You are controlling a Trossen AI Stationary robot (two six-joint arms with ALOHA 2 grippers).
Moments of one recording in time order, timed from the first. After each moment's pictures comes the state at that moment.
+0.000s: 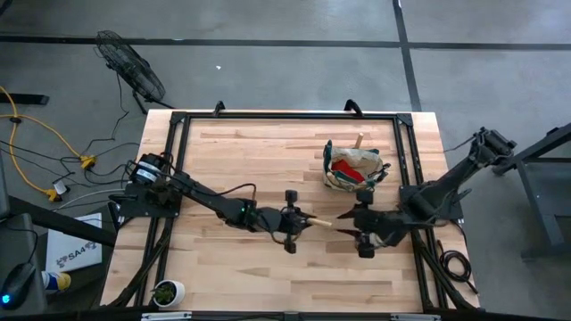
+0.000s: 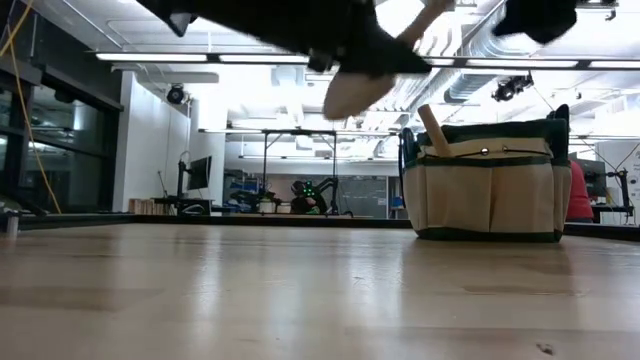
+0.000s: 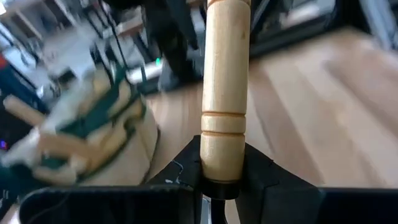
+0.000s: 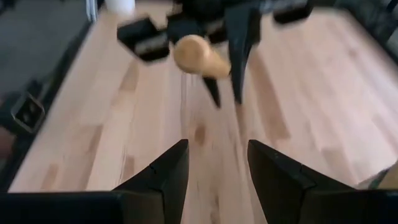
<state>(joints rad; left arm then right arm) -0.32 1.86 1.10 0.49 -0.42 0.26 0.65 1.15 0.79 -0.33 0.57 0.41</state>
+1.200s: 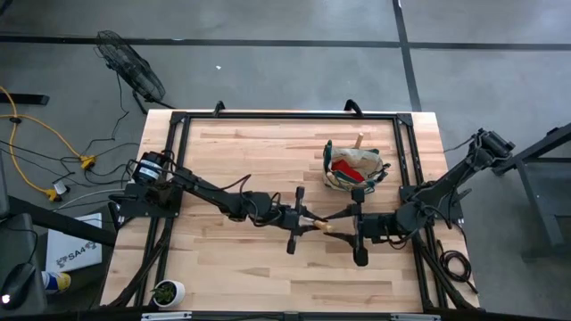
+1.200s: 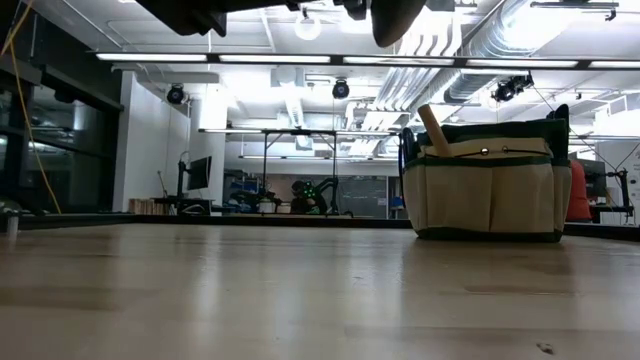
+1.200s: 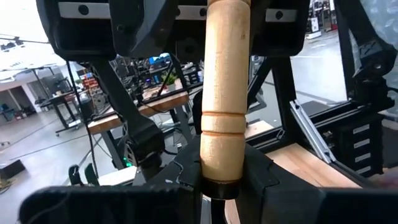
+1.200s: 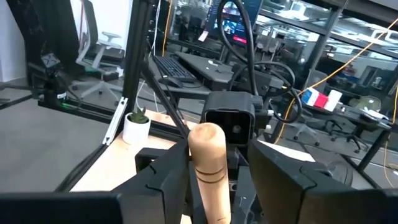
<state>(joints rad) -0.26 1.87 1.10 0.90 -0.09 0.31 0.64 1.20 0.79 0.41 0.60 -0.24</state>
